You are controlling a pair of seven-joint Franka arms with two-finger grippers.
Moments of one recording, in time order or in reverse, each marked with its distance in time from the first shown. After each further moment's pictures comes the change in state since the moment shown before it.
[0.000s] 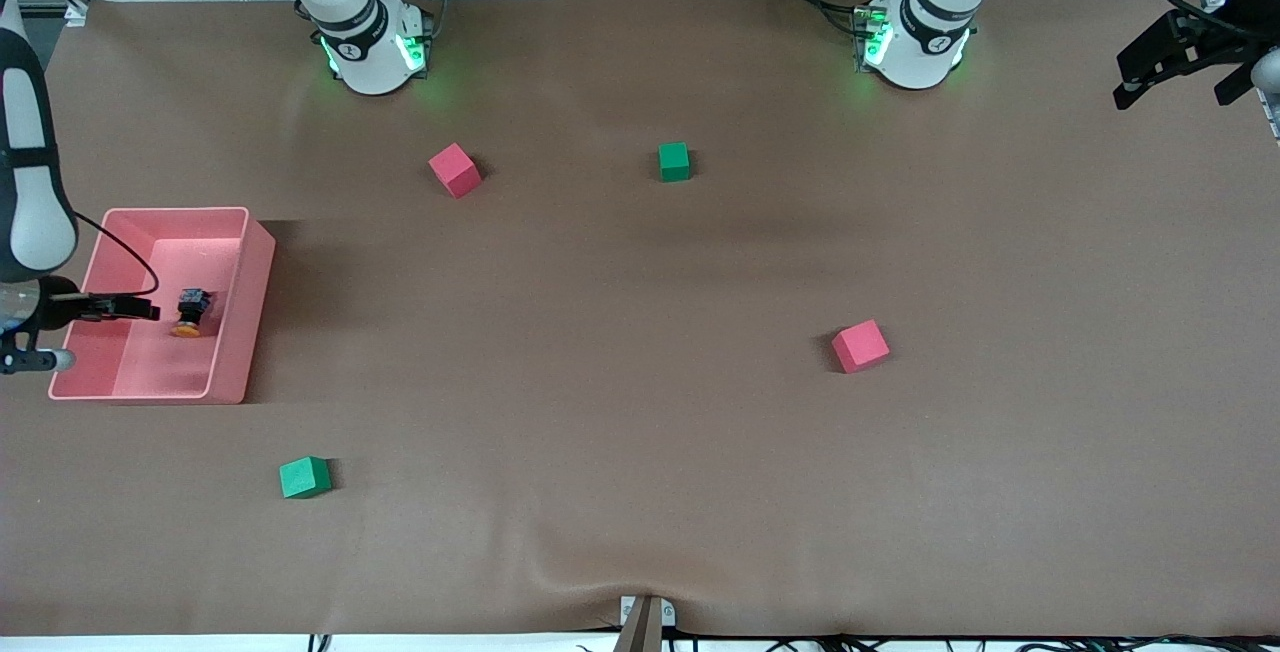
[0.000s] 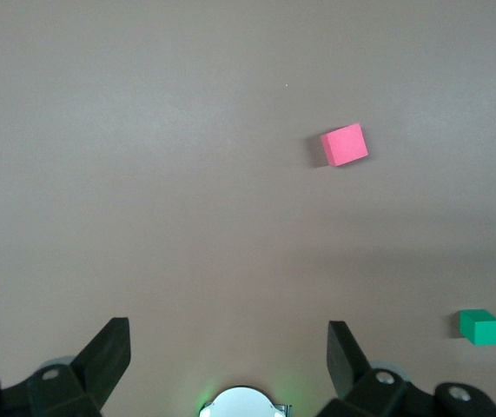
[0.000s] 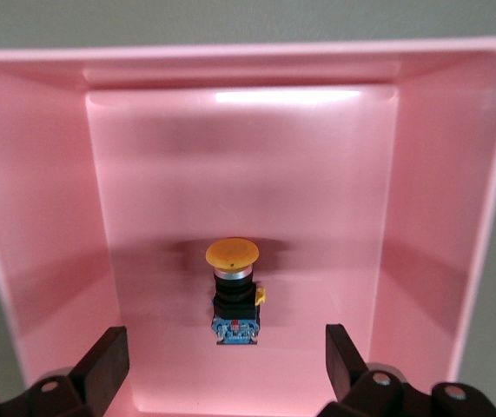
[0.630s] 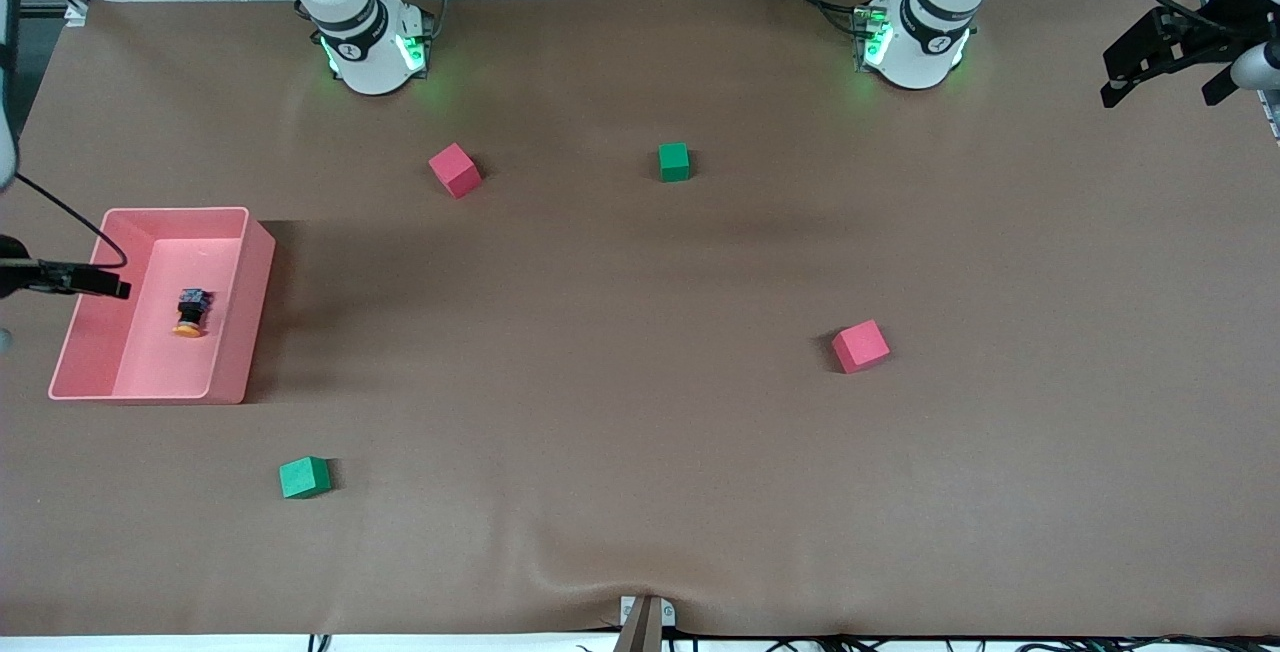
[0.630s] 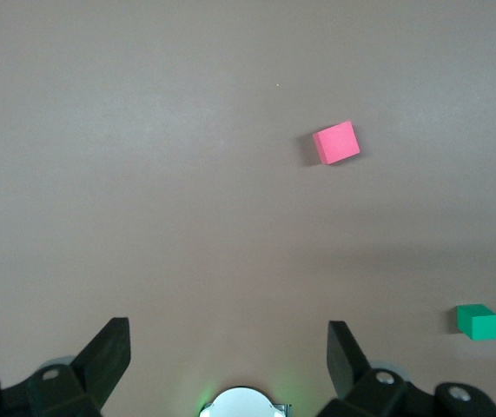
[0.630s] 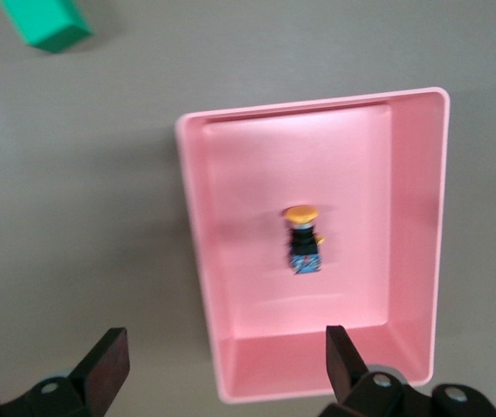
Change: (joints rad) left arm -0.021 -0.002 -0.003 -0.001 0.000 0.001 0.000; right arm 0.123 -0.195 0.001 0.097 0.004 -0.255 0.202
